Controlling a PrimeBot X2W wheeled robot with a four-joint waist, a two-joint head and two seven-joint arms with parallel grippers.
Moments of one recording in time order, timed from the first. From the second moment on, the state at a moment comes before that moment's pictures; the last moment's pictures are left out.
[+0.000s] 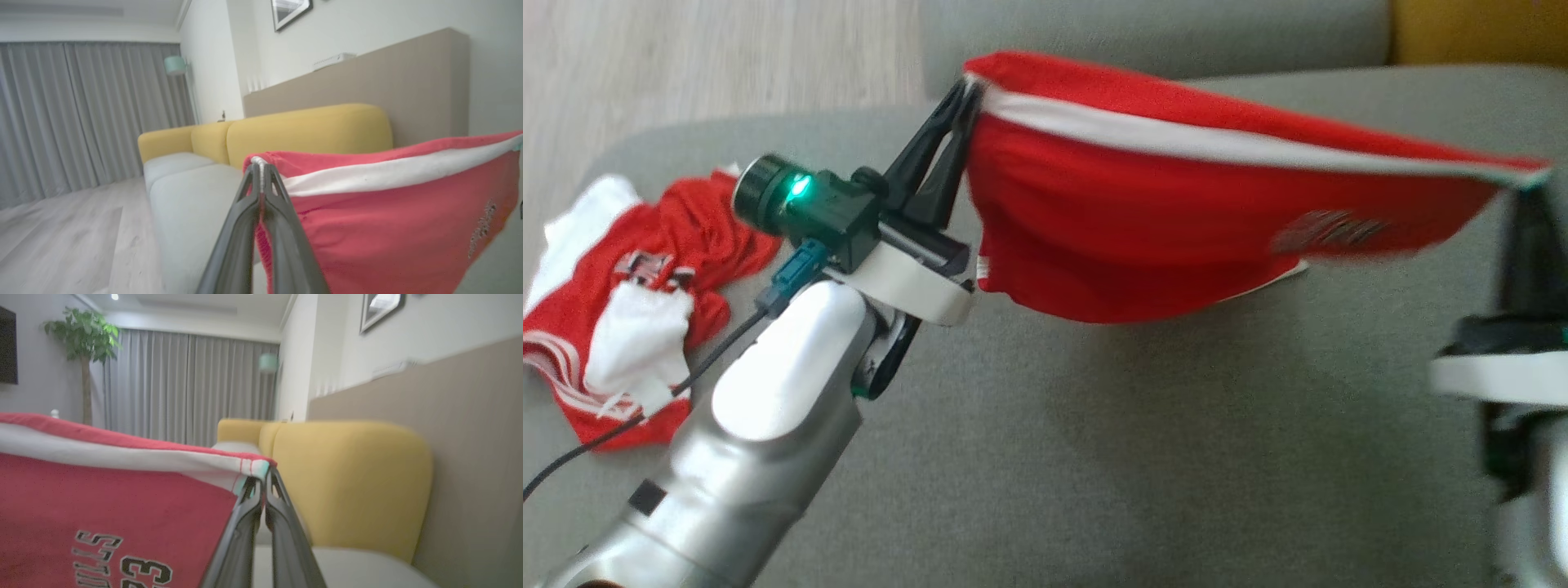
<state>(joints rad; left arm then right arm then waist) -0.74 0.25 -0.73 0.40 -0.49 0.02 -0.25 -0.20 -0.07 -0.19 0.07 -0.03 0.13 -0.26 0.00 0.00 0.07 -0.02</state>
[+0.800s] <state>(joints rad) -1.42 0.10 -0.68 0.61 -0.44 -0.12 -0.26 -0.95 -0.39 -0.14 0.24 0.00 0.13 -0.26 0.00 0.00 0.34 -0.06</state>
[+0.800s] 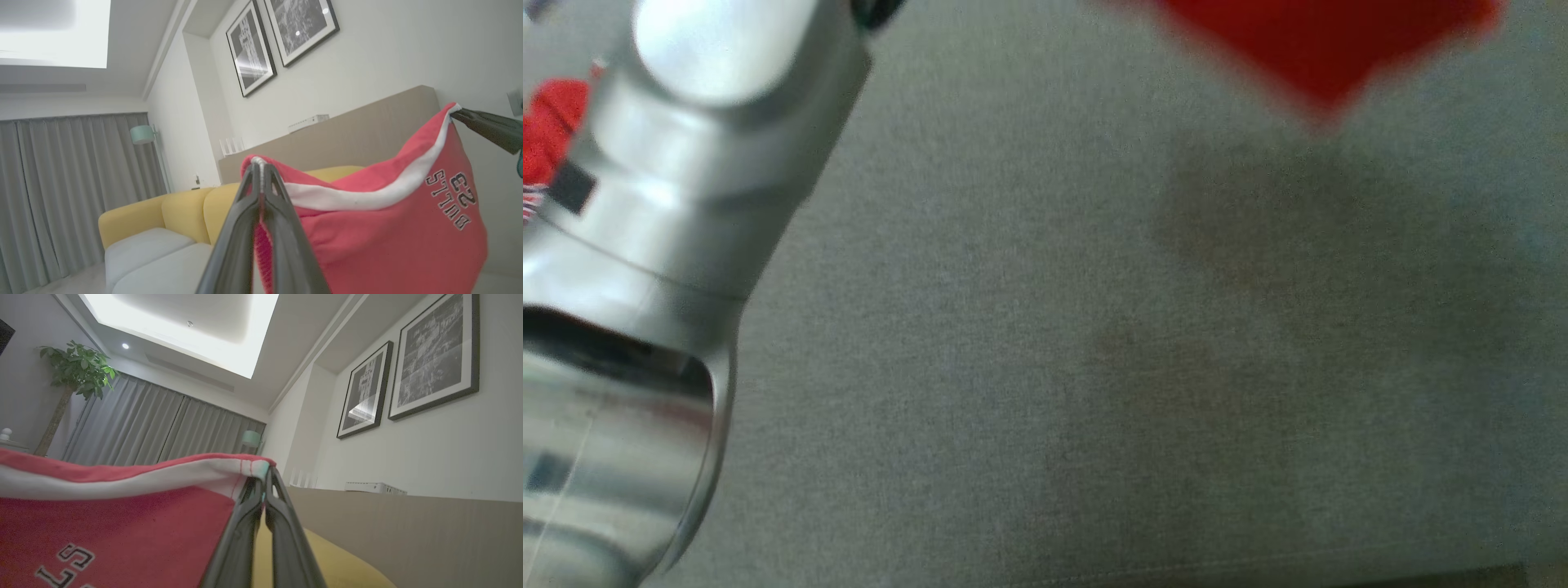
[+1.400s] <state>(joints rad) -0.69 0.23 -0.77 0.32 -0.33 -0.12 -0.26 -0.29 -0.23 -0.20 -0.03 0.00 0.13 -0.26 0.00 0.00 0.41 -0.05</state>
